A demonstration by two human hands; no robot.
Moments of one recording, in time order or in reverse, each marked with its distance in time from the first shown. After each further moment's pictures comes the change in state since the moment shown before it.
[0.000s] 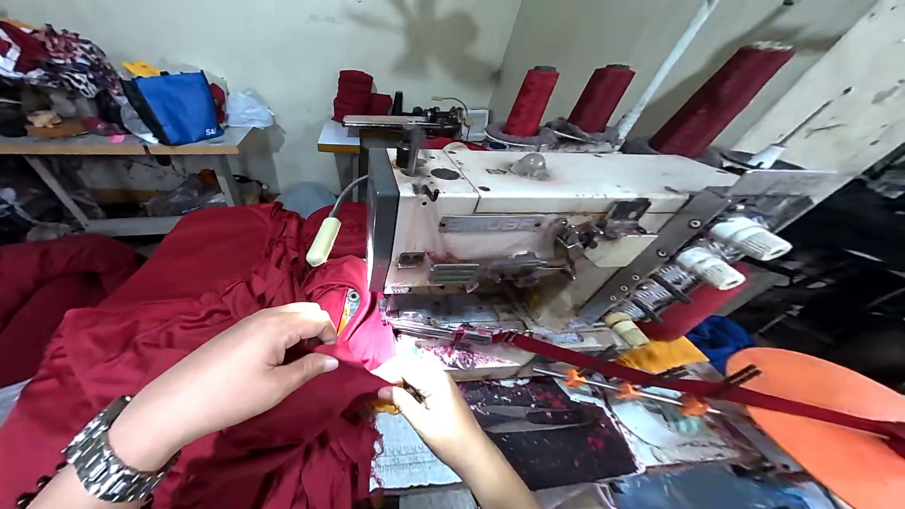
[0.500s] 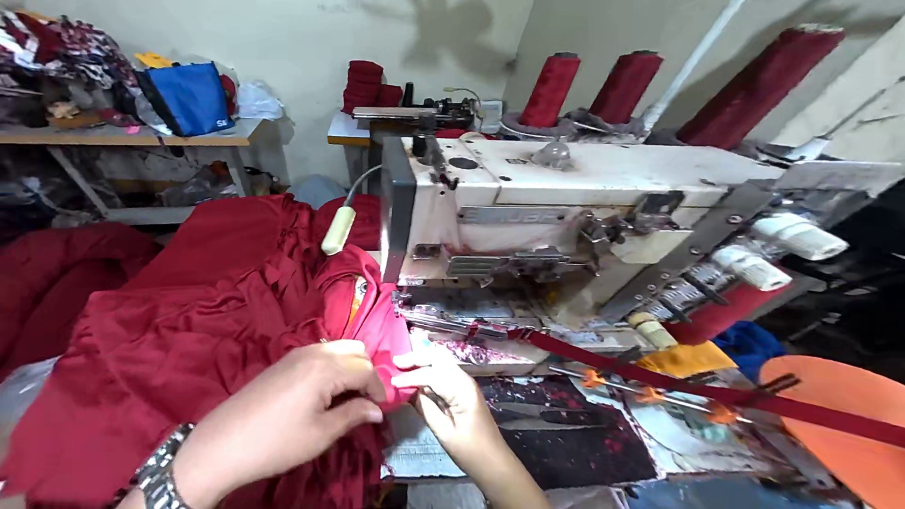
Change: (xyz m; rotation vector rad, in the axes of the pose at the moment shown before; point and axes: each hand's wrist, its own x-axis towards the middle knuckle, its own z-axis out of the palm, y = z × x) left_hand -0.015 0.015 0.040 -0.127 -0.054 0.210; right_hand -0.012 0.014 0.004 -0.067 0.104 -0.195
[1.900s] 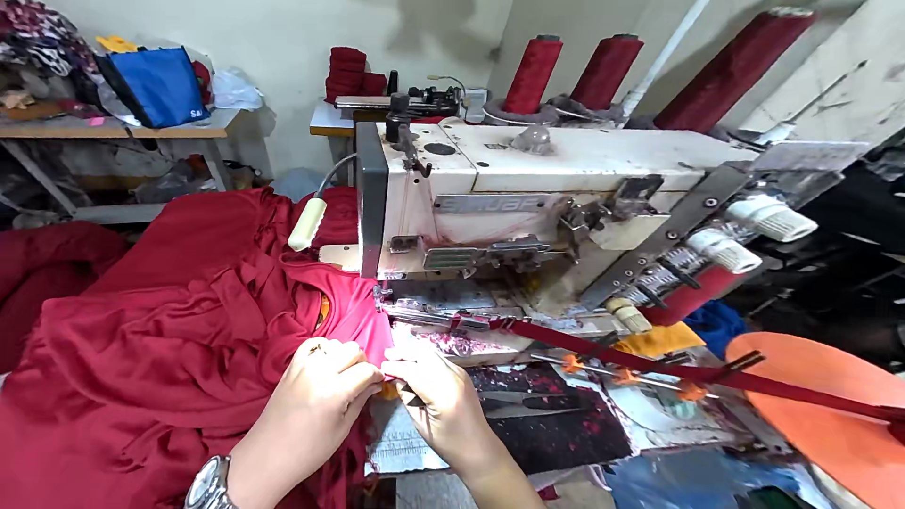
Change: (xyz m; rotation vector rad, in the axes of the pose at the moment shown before) left_hand 0.006 -0.024 0.073 0.465 0.339 0.028; right_hand 0.000 0.011 -0.003 -0.385 0.077 -0.221
